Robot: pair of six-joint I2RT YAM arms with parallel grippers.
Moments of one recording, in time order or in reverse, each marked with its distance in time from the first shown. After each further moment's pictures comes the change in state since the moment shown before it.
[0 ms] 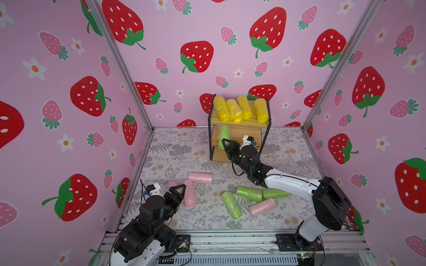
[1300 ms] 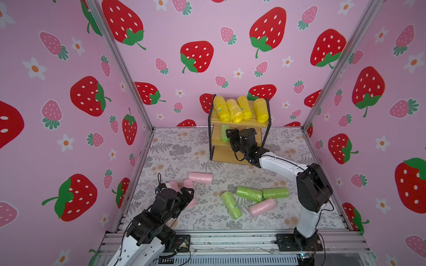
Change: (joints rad) left arm 0.000 0.193 -0.068 -0.011 0.080 0.103; right arm -0.156 0.173 0.275 -0.327 -0.066 0.005
